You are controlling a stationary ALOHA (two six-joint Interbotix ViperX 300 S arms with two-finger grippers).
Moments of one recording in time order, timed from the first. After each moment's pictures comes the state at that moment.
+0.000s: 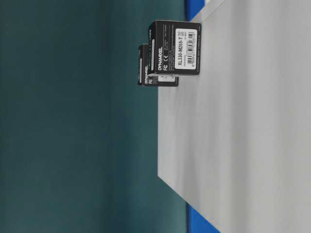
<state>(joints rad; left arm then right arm) 0.00 -0.96 1.17 0.00 -0.29 0.00 0.00 -0.97 1.17 0.00 -0.29 0.00</state>
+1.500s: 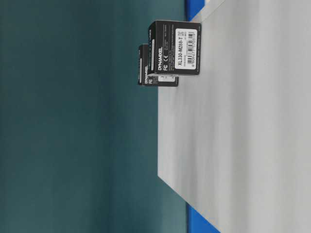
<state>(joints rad) -0.02 -0.96 1.03 0.02 0.01 -0.01 0.19 -0.35 0.58 0.10 1.00 0.17</state>
